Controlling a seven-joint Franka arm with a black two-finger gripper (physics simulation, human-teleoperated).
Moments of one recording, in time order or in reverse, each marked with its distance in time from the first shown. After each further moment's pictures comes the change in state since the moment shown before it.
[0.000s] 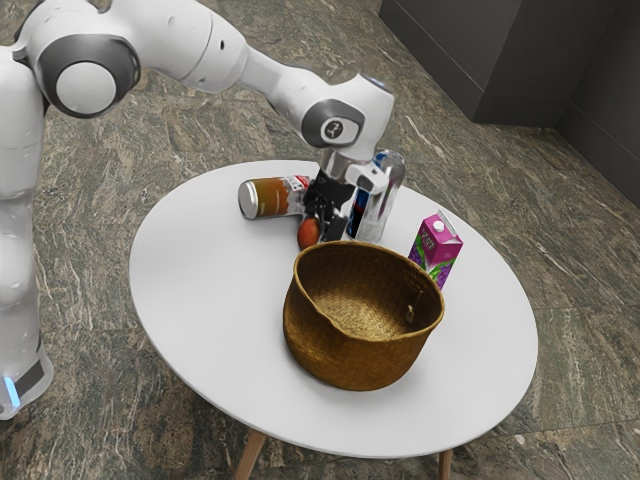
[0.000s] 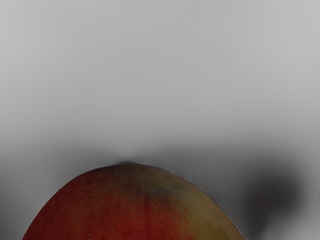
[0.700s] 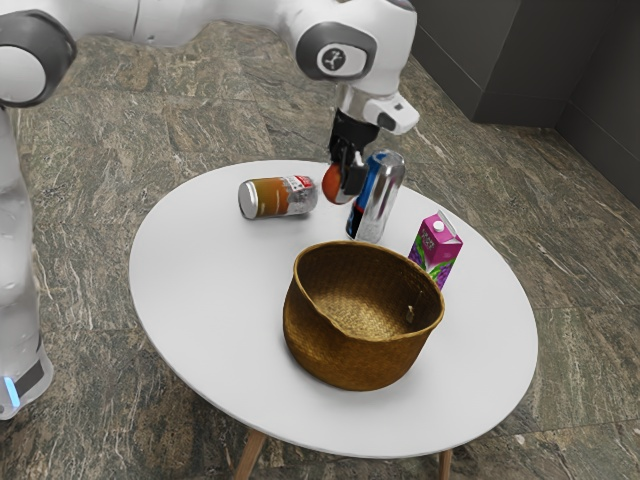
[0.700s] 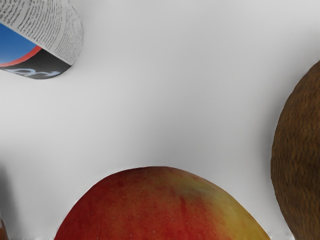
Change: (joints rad) arm -0.062 -0.205 -0.085 0.147 0.115 -0.161 -0.073
